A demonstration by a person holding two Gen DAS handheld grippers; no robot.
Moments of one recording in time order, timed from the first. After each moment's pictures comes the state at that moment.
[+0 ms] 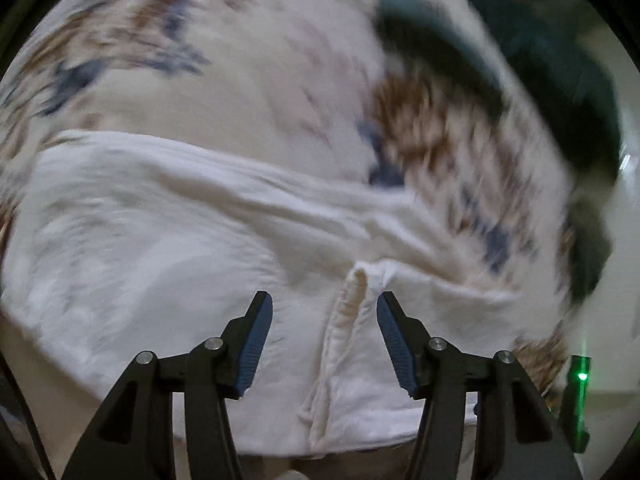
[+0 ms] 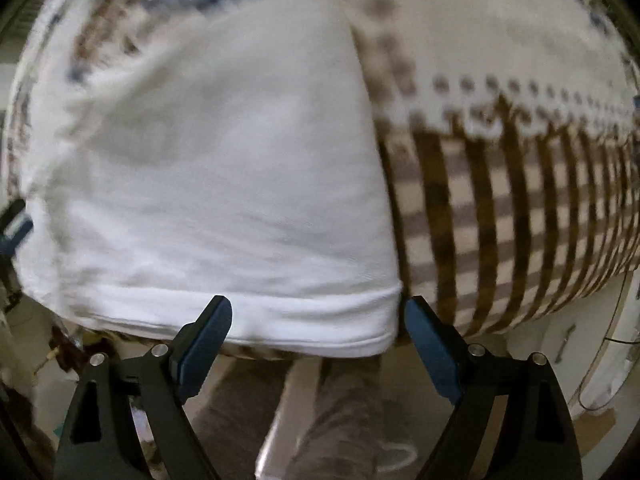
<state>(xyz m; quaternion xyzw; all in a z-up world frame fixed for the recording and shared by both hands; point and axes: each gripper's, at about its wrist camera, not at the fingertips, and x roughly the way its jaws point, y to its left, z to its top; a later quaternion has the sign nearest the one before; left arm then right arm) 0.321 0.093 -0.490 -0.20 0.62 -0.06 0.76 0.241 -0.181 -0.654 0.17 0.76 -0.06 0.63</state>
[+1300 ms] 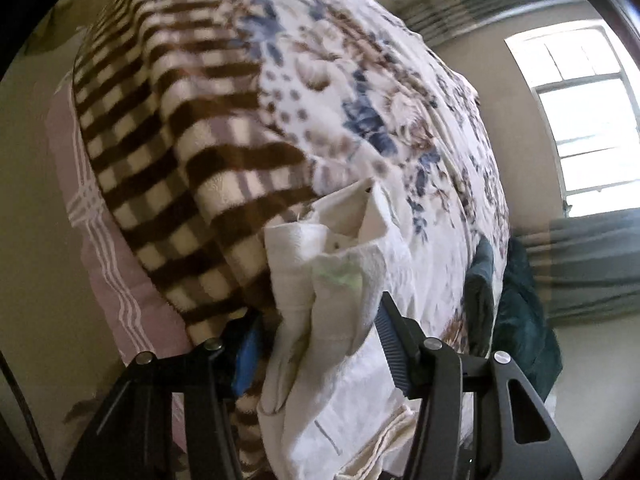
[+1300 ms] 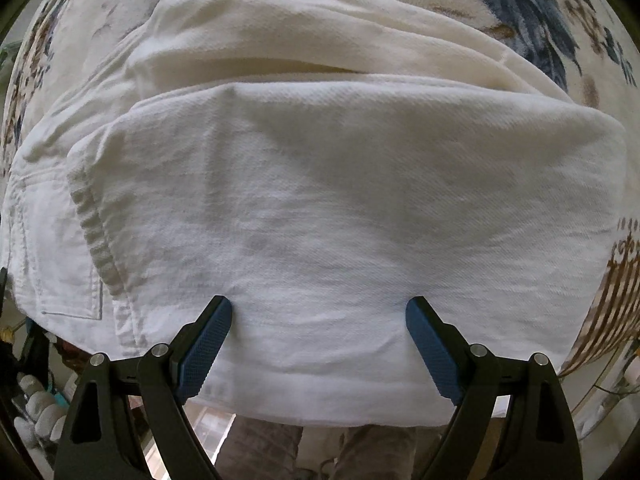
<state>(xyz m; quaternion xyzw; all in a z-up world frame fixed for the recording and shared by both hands) 0.194 0.285 -0.549 -0.53 0.39 0.14 0.74 0.313 -0.044 -0.682 0.09 0.79 0.00 0.60</state>
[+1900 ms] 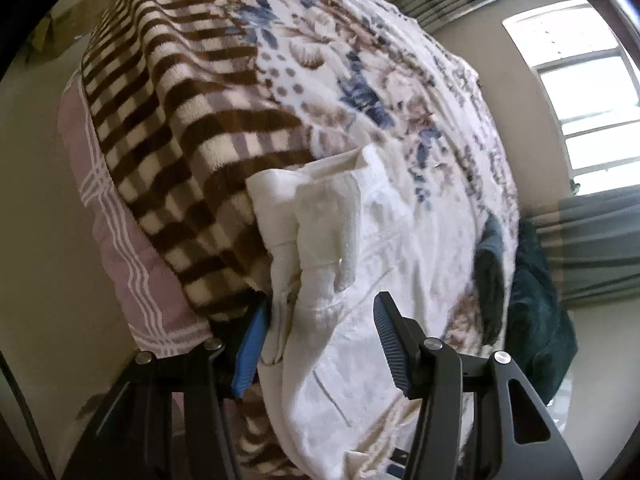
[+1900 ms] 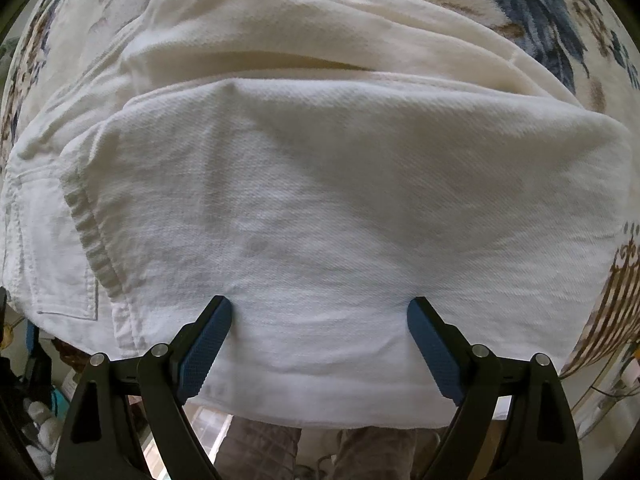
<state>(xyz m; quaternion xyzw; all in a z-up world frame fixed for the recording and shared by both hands) 0.190 0.266 -0.551 -0.52 0.42 0.15 0.73 0.324 -0.028 -0.698 0.09 0.80 0.00 0.59</state>
